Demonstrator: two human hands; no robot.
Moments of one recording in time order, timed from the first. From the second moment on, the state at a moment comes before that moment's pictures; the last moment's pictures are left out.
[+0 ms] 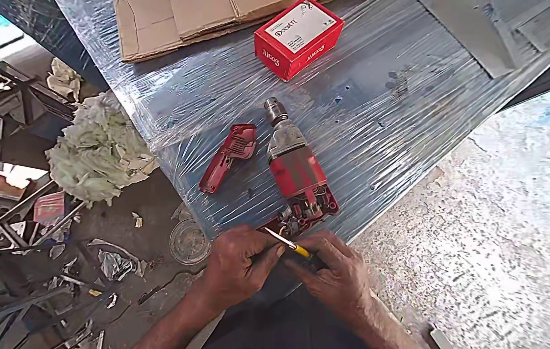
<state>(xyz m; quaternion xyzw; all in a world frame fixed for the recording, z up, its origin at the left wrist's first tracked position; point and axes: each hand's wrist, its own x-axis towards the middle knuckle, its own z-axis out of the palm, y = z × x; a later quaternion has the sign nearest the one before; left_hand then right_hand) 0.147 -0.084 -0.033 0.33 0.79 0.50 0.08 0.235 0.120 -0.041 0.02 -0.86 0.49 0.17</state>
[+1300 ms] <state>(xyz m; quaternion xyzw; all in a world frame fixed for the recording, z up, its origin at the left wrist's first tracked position) 0.162 -0.064 -0.028 0.15 0.86 0.46 0.13 0.202 0.169 -0.034 0.06 -0.85 0.52 0.07</state>
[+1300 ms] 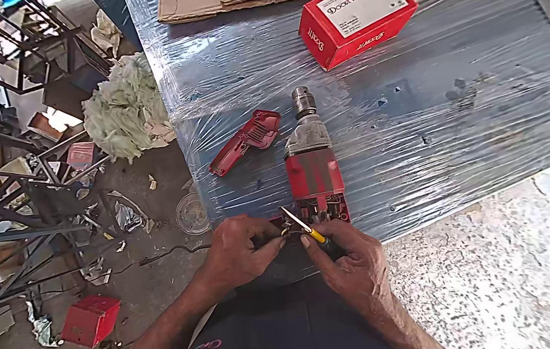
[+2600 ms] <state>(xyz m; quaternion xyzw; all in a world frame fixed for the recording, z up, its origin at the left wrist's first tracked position) 0.159 -0.067 -0.032 0.17 0.83 0.51 0.14 0.226 0.172 -0.053 0.20 -0.88 0.43 0.09</state>
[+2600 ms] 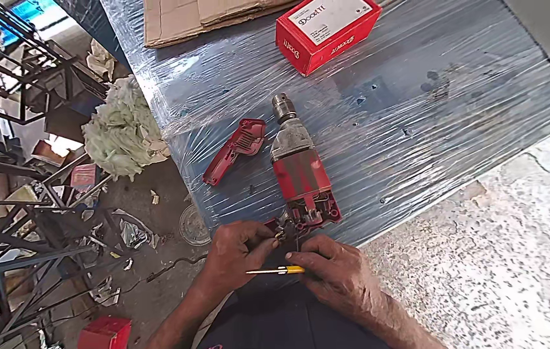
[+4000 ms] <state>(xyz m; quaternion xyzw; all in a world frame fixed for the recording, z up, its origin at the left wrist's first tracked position) 0.158 -0.067 -0.028 0.22 0.85 0.48 -0.06 0.261 0.244 -0.034 -0.05 -0.84 0.51 0.17</state>
